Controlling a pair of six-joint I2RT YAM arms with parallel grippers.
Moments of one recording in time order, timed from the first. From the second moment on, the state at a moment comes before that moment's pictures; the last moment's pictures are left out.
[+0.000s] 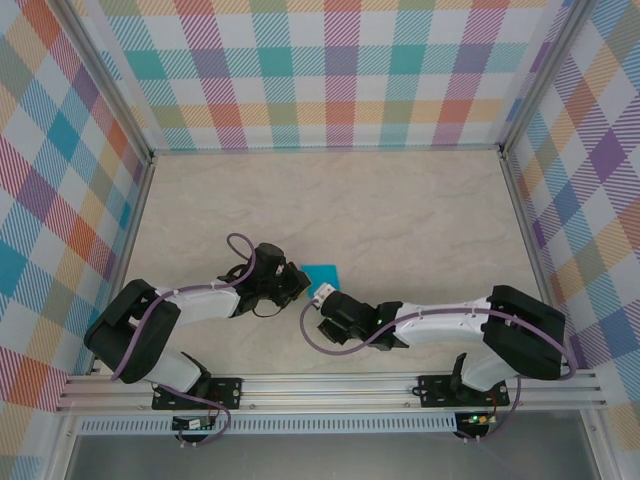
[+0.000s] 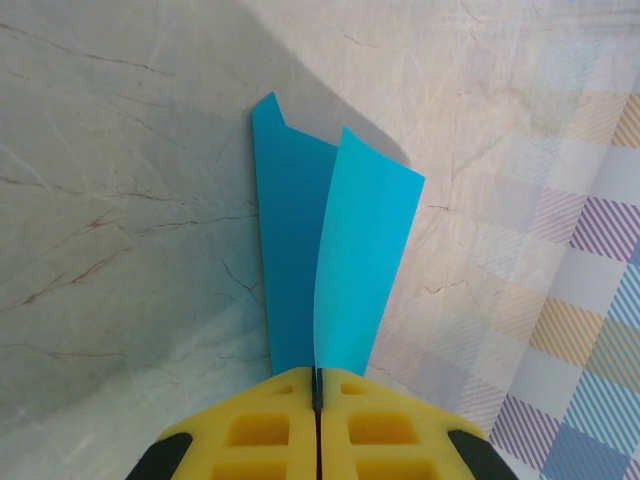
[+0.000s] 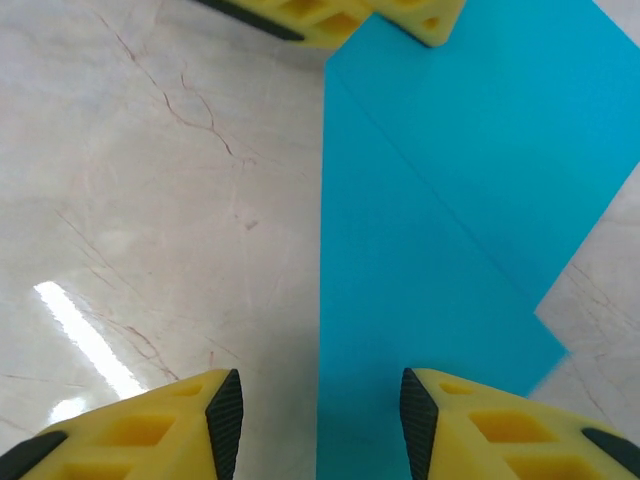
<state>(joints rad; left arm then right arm) -0.62 1.47 0.55 0.15 0.29 -1.29 1.21 1.48 0.66 -0.13 0.28 0.22</state>
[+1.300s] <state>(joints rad) -0.62 1.45 0.57 0.08 0.27 -1.29 1.24 1.62 0.68 -0.06 0.48 0.19</state>
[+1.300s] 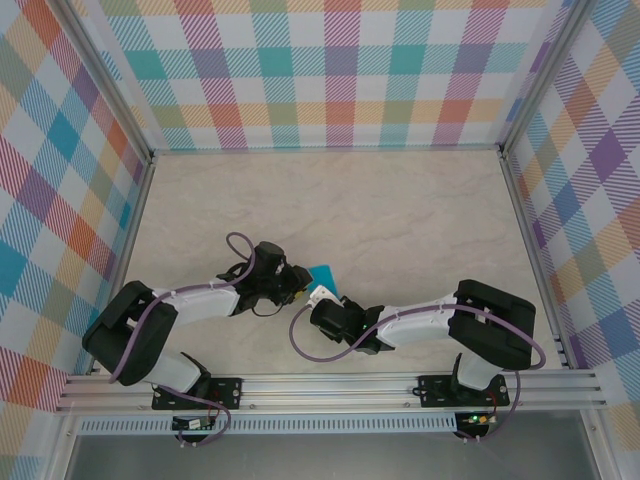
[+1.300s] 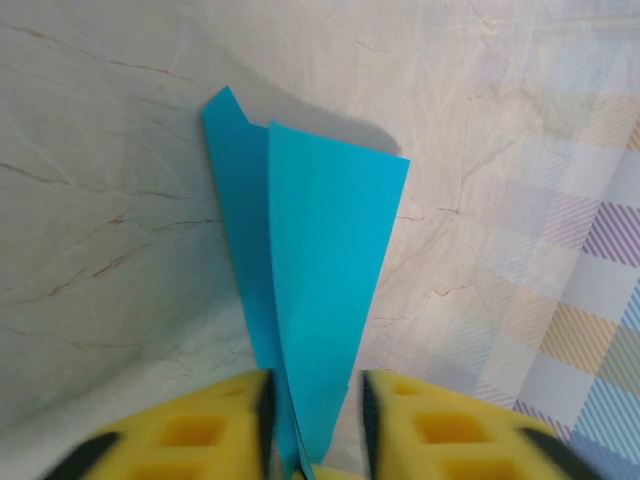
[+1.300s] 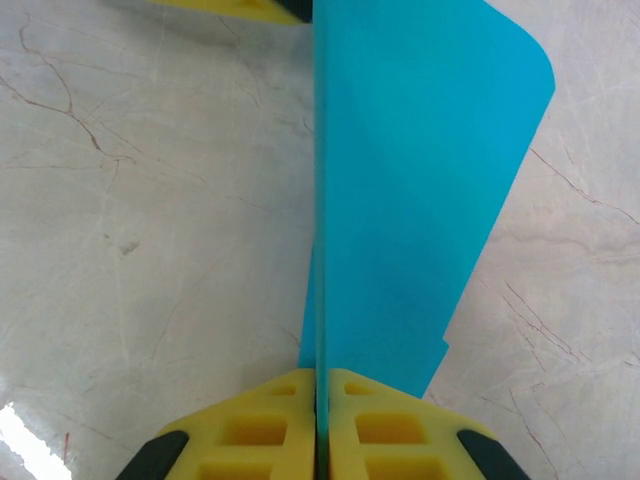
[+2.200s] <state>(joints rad) -0.59 1.49 0.66 -0.17 0.20 -1.26 1.22 1.57 0.63 0.03 0.35 0.18</state>
